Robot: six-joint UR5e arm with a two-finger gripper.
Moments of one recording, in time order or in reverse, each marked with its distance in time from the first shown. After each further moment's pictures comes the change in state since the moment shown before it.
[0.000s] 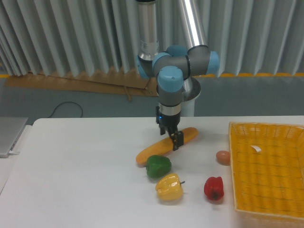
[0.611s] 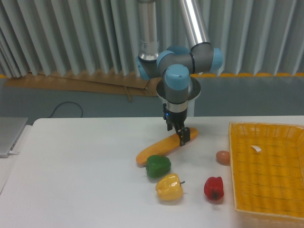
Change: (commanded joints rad) arm -0.038 -0.008 -0.058 0.064 0.023 -0.012
